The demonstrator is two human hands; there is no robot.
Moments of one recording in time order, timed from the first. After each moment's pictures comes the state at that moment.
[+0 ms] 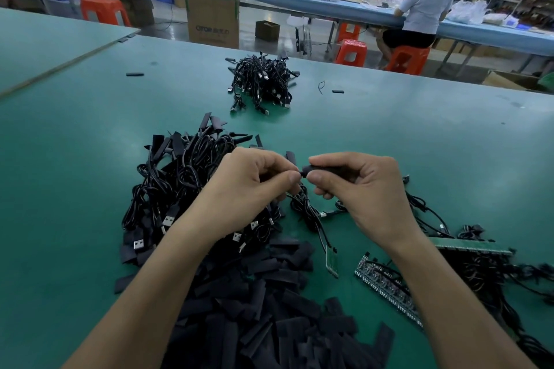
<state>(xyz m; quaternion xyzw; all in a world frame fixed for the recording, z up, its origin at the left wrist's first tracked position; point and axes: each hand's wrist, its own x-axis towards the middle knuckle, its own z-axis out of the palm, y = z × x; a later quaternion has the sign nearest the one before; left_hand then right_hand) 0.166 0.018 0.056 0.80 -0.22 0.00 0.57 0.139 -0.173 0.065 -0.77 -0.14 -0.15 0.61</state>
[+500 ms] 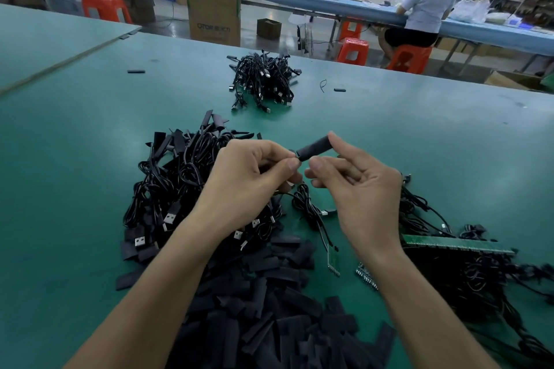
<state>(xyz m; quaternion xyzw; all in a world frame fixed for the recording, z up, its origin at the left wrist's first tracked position) 0.166 0.013 0.055 0.76 -0.18 0.04 0.63 0.130 -0.146 0.055 -0.73 -0.04 -0.25 0.64</state>
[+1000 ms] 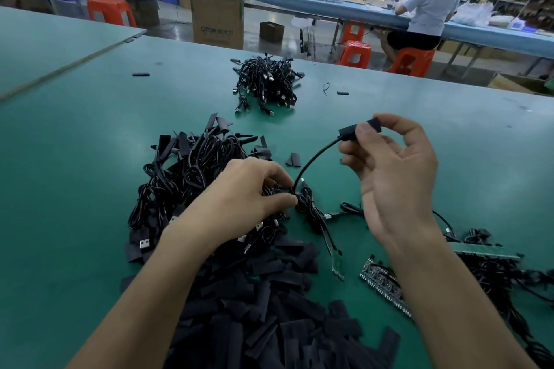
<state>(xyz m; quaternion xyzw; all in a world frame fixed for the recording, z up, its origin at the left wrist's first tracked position) 0.165 0.029 0.057 0.91 -0.19 -0.03 0.38 0.141 -0.157 0.088 -0.57 0.00 -0.24 0.79</state>
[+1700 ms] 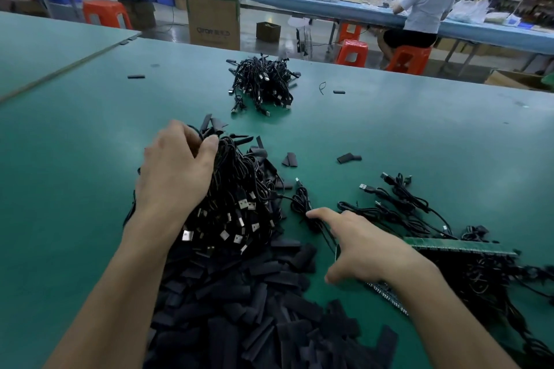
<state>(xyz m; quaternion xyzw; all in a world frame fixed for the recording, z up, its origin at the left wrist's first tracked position) 0.188 0.064 0.051 0.89 0.08 0.21 0.40 0.126 -0.183 0.042 -0.96 -0.02 0.24 0.13</state>
